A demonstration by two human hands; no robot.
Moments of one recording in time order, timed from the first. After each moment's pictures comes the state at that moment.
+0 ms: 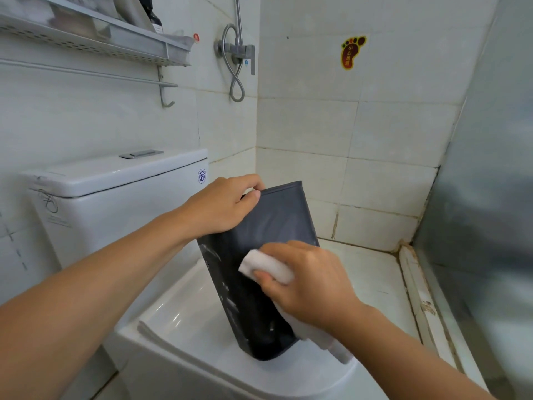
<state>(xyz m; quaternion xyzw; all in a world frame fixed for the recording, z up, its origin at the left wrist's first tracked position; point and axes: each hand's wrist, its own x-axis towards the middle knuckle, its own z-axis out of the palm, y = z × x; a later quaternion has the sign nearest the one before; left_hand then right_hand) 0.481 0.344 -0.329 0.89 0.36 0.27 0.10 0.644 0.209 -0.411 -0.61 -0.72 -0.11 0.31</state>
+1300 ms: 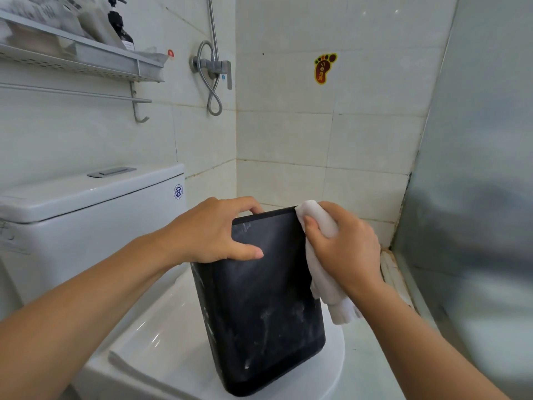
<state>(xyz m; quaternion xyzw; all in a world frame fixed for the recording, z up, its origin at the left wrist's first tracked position) 0.494 0.318 -0.320 0.91 0.32 0.21 0.15 0.722 0.220 -0.375 -0.71 -0.50 -0.13 0.47</state>
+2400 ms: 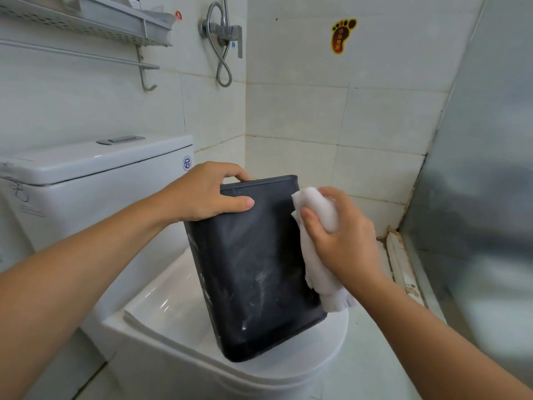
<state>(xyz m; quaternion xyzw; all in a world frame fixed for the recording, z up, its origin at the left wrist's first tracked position) 0.477 0.353 -0.331 0.88 0.32 0.27 0.20 0.707 0.211 -0.406 -0.68 -0.54 -0.06 0.49</state>
